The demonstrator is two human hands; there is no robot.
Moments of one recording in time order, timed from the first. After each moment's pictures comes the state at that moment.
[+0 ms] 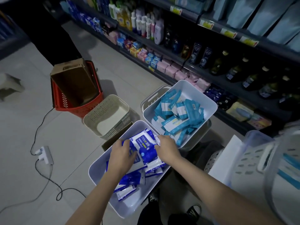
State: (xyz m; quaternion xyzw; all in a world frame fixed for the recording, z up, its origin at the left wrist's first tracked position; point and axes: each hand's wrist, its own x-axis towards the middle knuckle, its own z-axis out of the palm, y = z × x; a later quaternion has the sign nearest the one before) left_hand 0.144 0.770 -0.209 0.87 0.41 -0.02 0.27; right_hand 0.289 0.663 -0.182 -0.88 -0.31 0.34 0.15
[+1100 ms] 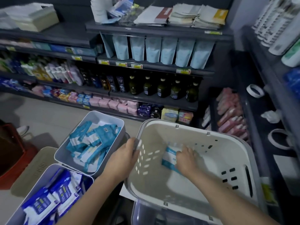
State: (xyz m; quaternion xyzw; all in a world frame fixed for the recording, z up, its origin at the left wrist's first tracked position) left_hand 0.355 0.508 -0.089 0.95 0.09 0.02 0.29; right_hand 0.454 0.291 -0.187 -0.97 -0.14 0.21 -0.03
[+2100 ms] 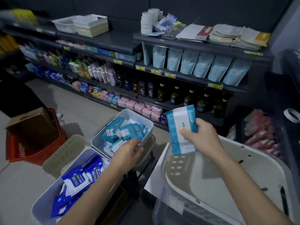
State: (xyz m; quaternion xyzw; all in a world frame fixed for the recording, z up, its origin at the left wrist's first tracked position) left_hand 0.293 0.593 -0.085 0.93 0.17 0.05 0.31; right_hand 0.409 0.386 0.017 -0.85 -0.14 0.12 0.50
